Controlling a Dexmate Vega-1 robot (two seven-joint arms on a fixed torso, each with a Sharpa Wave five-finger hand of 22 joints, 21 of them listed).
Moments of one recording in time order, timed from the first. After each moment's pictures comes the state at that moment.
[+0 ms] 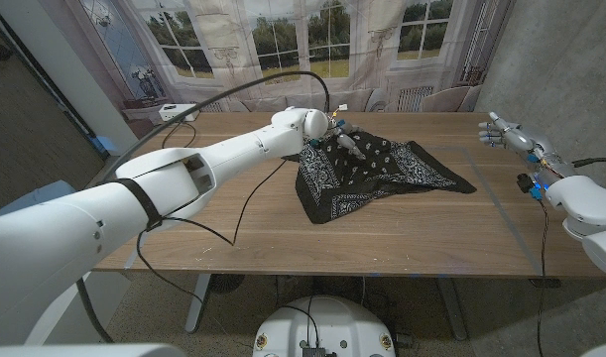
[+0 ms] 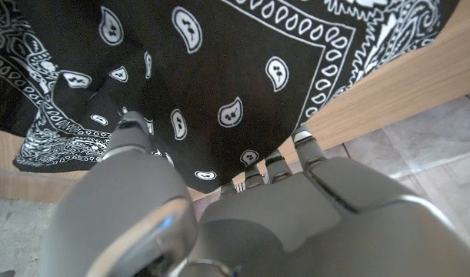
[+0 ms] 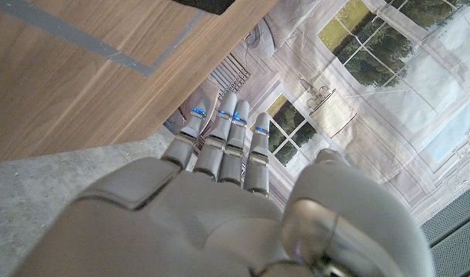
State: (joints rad) left arm 0.02 0.23 1.21 -1.07 0.46 0.23 -0.41; left_hand 0.71 -0.05 0.20 -0.15 0.30 -0.10 -0.22 0.22 0.20 0.04 -0.05 0.28 0.25 0.28 -0.03 0.26 0.21 0.35 0.10 0.55 0.20; right arm -1.42 -0.81 0.28 -1.89 0.38 -0.04 -0.11; right_hand 0.46 0.07 0.06 0.11 0.22 0.53 0.03 0.22 0.20 0.53 0.12 0.41 0.28 0.54 0.00 0.29 0.52 0.33 0.15 0.43 0.19
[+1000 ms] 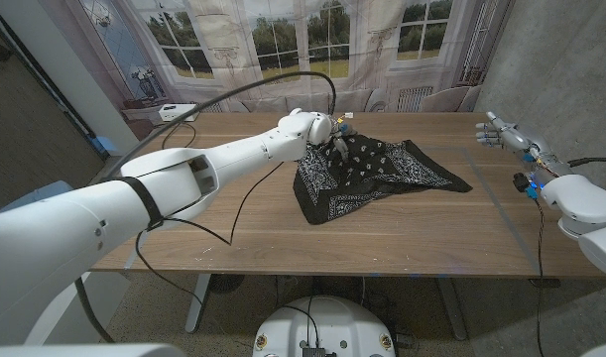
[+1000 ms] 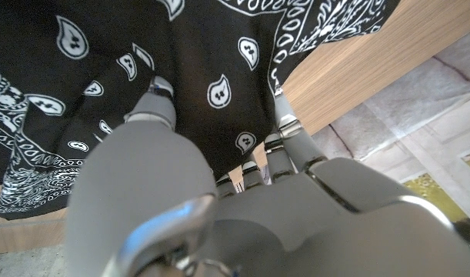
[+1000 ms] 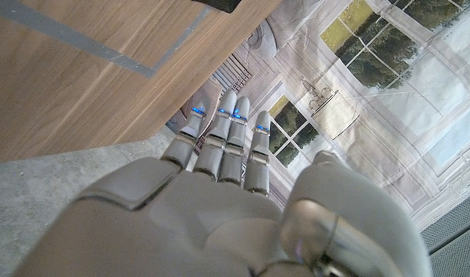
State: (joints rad) left arm 0.03 0.23 1.27 -1.08 0.60 0.26 -0.39; left_hand 1.05 -0.01 0.30 -0.14 0.19 0.14 -0.21 0.47 0.21 0.17 -0.04 0.55 0.32 0.55 0.09 0.46 0.34 0.72 -0.07 0.77 0.20; right arm -1.44 -0.83 0.27 -1.93 0.39 -0.08 -0.16; right_hand 0.44 0.09 0.06 0.11 0.22 0.55 0.03 0.22 0.20 0.56 0.12 0.41 0.28 0.55 0.00 0.29 0.51 0.33 0.15 0.43 0.19
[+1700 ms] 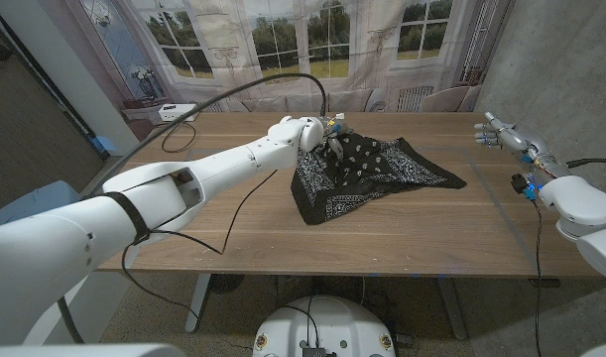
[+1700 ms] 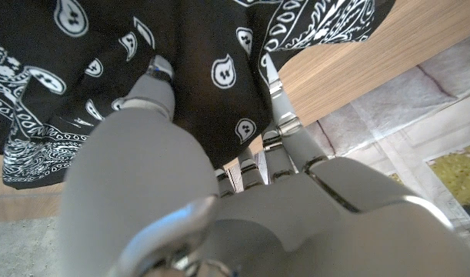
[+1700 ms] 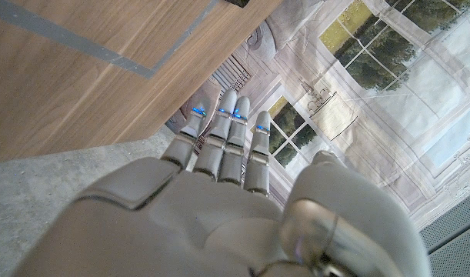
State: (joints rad) left arm 0.11 0.32 1.17 -1.25 0.62 0.34 -0.30; left_hand 1.11 -0.07 0.35 -0.18 0.22 0.31 -0.27 0.55 0.27 0.25 -0.09 0.68 0.32 0.61 0.08 0.52 0.46 0.75 -0.07 0.88 0.21; right arm -1.45 -0.82 0.27 -1.95 0.37 -0.09 -0.17; right_hand 0.44 0.10 0.06 0.11 0.22 0.55 0.03 0.22 0.20 0.56 0.12 0.41 0.28 0.56 0.00 0.29 0.51 0.33 0.15 0.42 0.19
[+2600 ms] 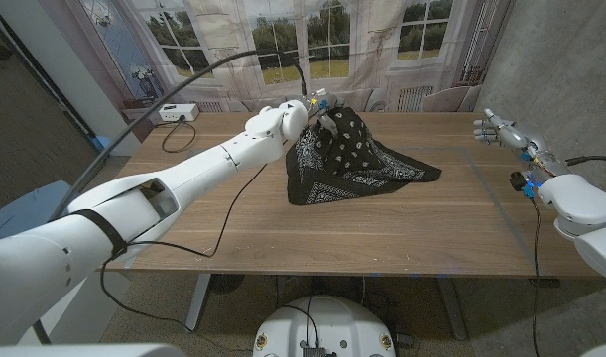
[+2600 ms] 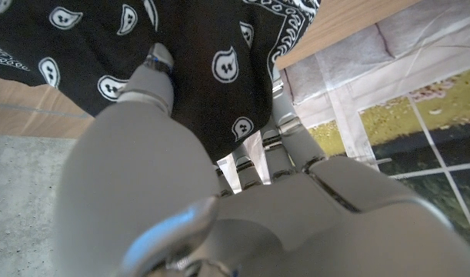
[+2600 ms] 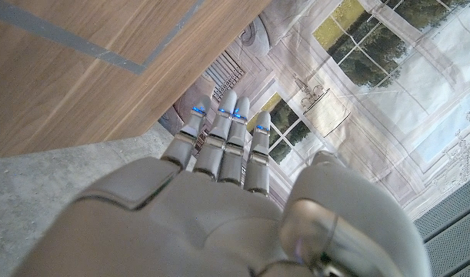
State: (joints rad) left arm 0.20 0.45 1.00 -1.51 0.58 0.39 -0.20; left_hand 1.12 -0.08 0.36 -0.18 0.24 0.39 -0.30 0.55 0.27 0.30 -0.11 0.70 0.32 0.62 0.08 0.53 0.53 0.75 -0.07 0.97 0.21; right arm -1.44 -0.81 0.27 -1.96 0.36 -0.08 -0.18; right_hand 0.44 0.10 0.06 0.11 0.21 0.55 0.03 0.22 0.20 0.57 0.12 0.41 0.28 0.56 0.00 0.29 0.50 0.33 0.14 0.42 0.19
